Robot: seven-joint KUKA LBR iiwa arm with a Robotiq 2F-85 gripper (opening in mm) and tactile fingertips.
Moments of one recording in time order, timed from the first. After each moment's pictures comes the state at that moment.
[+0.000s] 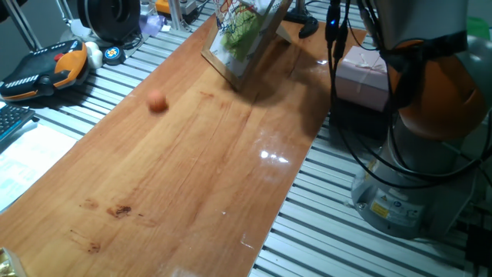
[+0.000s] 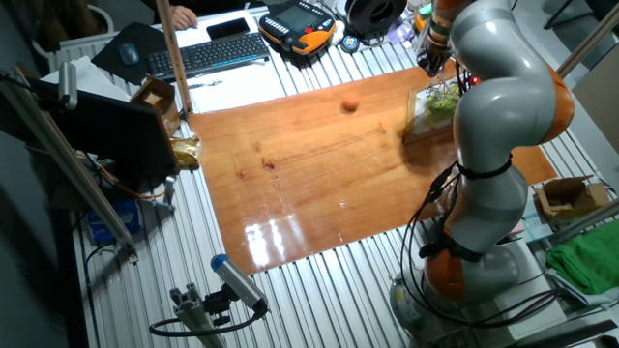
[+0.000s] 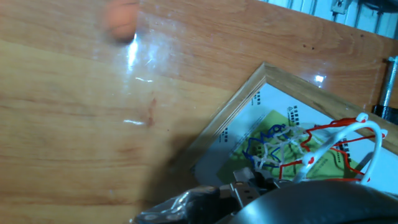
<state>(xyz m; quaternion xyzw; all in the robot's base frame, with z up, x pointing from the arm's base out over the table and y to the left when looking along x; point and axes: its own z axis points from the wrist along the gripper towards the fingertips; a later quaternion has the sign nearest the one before) 0.601 -0.208 0.310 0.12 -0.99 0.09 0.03</state>
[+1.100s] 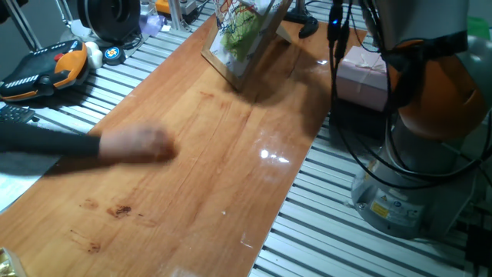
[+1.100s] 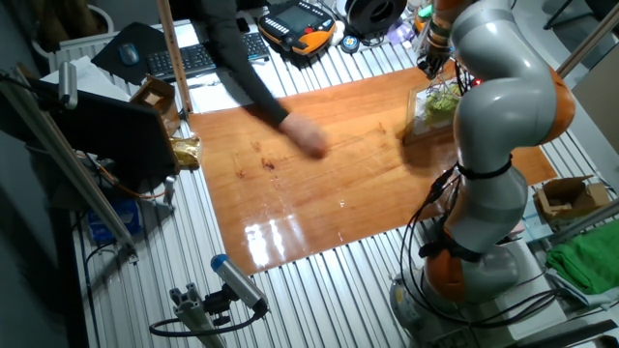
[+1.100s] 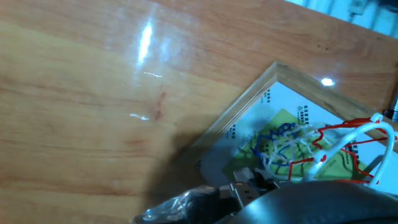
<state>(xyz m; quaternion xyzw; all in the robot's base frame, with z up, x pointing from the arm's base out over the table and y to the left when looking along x) 0.594 -0.206 0.306 0.13 -0.99 0.07 0.06</state>
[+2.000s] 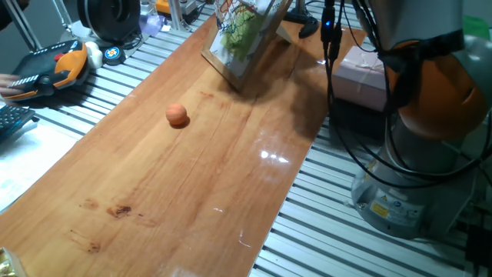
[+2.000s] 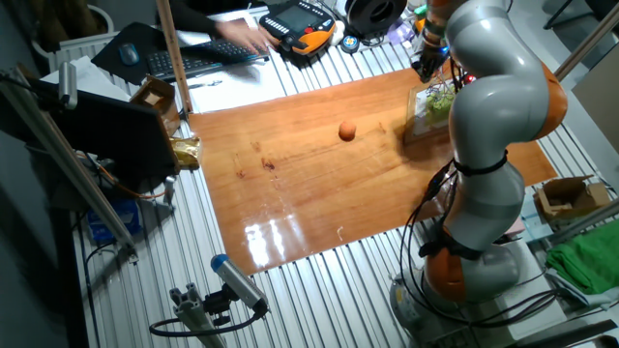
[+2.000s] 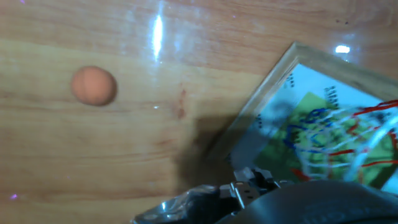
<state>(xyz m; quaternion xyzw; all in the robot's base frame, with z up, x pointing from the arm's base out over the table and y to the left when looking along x) 0.590 -0.166 0.290 0.05 -0.99 0.06 0.07</state>
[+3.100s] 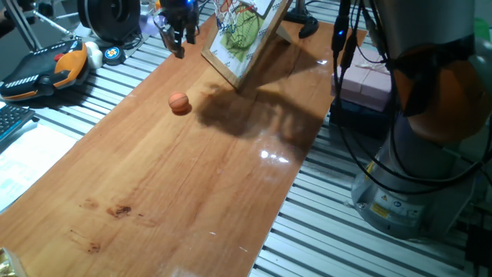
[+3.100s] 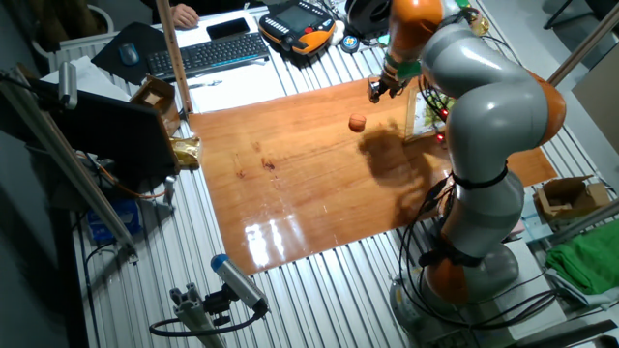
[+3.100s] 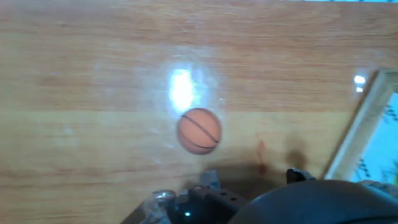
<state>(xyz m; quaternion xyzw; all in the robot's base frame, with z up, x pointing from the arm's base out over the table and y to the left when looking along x) 0.612 -0.076 0.212 0.02 -1.00 0.01 -0.04</state>
